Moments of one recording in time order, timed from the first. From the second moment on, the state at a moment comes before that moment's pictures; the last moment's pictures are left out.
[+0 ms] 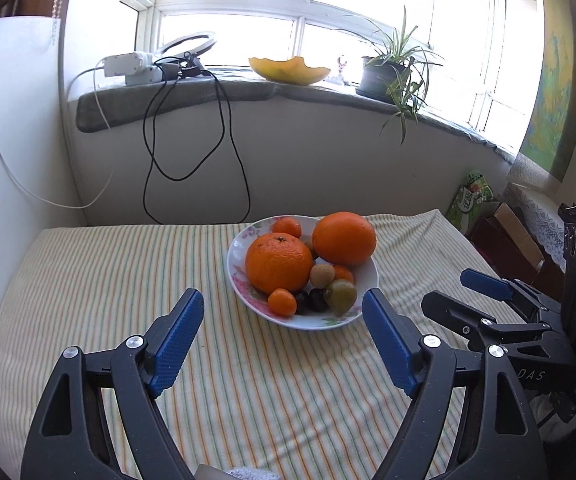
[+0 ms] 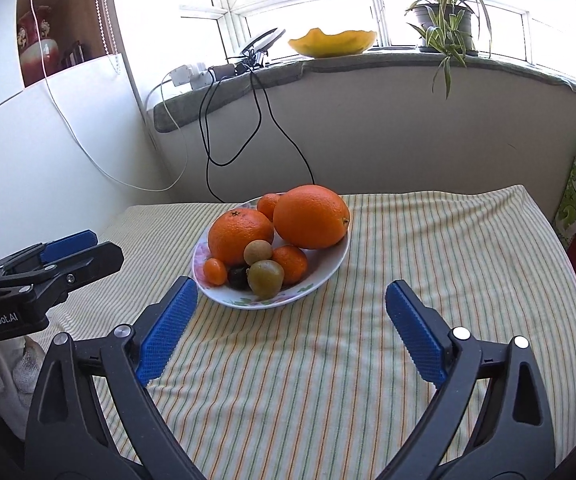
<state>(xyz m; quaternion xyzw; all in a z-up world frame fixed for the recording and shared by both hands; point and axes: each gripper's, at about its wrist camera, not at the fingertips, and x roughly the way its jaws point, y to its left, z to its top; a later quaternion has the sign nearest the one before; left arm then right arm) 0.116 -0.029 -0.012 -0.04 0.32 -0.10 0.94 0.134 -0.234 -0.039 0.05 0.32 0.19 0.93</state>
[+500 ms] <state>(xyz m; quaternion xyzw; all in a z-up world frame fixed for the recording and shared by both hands) 0.100 -0.032 -0.007 -0.03 0.31 -0.10 0.94 0.126 -0.234 -0.037 0.05 0.33 0.19 0.92</state>
